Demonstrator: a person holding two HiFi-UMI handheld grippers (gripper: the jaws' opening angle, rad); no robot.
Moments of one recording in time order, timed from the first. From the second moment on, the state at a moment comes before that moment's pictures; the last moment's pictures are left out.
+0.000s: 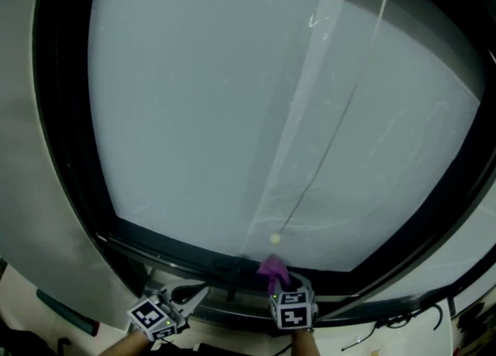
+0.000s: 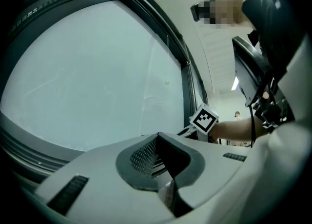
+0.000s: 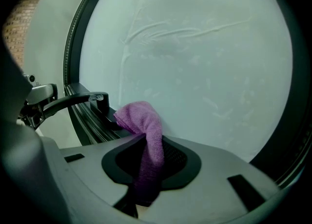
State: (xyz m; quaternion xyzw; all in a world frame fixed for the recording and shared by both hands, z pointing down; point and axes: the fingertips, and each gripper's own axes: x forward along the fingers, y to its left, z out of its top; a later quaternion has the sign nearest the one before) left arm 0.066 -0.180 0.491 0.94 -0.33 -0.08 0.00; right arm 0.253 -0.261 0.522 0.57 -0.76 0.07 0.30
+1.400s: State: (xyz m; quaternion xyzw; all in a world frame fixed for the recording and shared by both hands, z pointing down) left arm 0.136 -0.194 0.473 0.98 -0.18 -0.08 0.01; right arm 0.371 -0.246 0.531 0.67 -0.66 0.11 0.31
